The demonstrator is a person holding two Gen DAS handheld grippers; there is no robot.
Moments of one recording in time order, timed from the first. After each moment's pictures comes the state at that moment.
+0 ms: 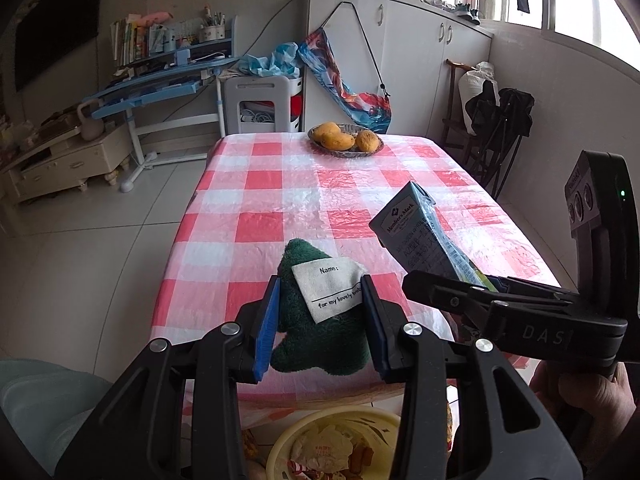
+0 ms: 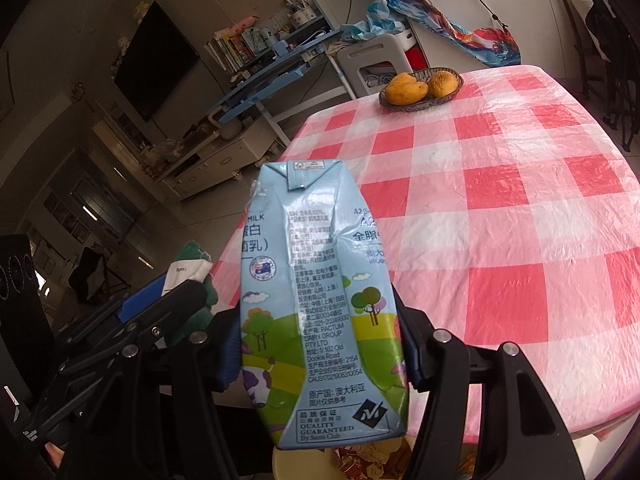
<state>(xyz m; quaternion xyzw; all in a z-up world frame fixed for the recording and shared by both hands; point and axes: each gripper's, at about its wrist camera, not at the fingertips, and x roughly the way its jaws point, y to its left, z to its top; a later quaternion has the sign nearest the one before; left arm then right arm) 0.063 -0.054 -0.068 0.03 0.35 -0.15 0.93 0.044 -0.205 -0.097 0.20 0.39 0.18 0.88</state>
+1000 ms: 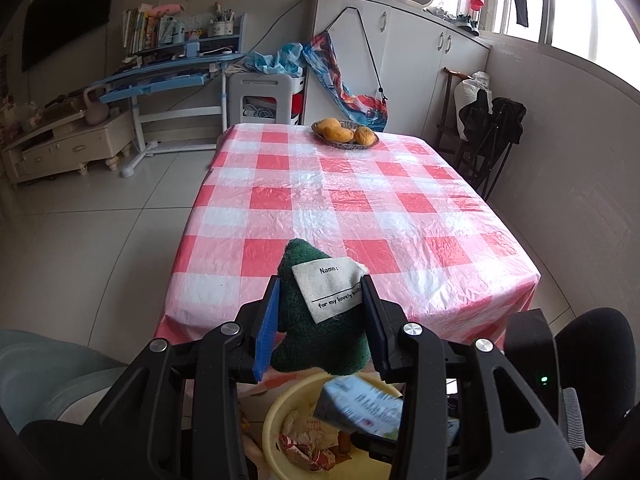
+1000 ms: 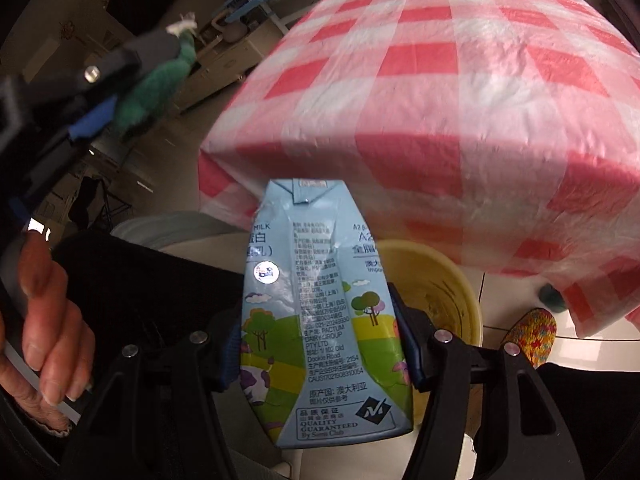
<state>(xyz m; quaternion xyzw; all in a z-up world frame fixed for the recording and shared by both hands) 0.008 -0.020 -0.066 0.00 0.35 -0.16 0.92 -0.035 -0.133 -0.170 0.15 0.54 0.21 0.80</state>
